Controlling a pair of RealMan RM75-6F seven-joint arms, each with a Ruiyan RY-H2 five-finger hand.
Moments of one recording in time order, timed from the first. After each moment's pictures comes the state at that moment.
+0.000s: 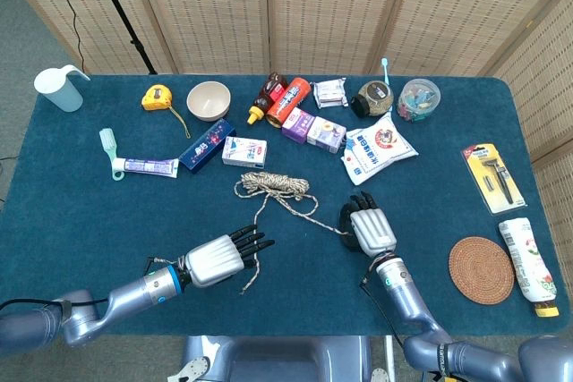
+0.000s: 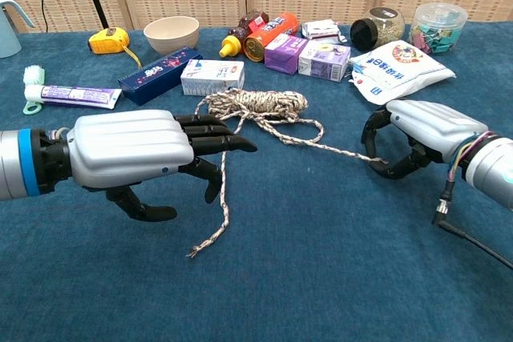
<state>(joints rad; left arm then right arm) -0.77 -1.51 0.05 -1.38 1.90 0.93 0.06 0.55 -1.76 0.14 -1.23 -1.26 1.05 -0.16</state>
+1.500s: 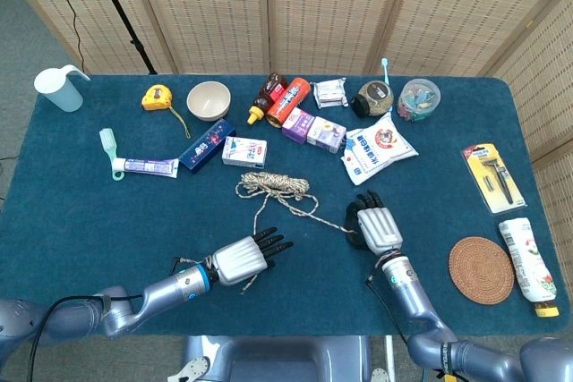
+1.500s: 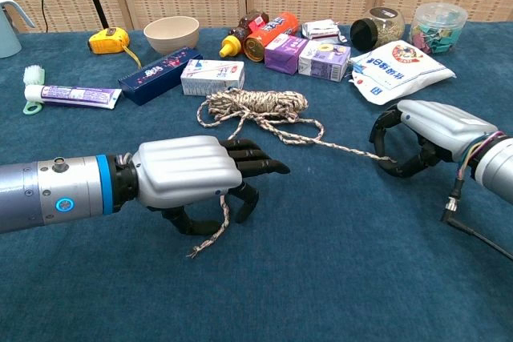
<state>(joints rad) -0.86 -1.71 0.08 -1.21 1.79 0.89 0.08 0.54 -1.76 0.15 -1.18 -1.27 1.03 -0.10</state>
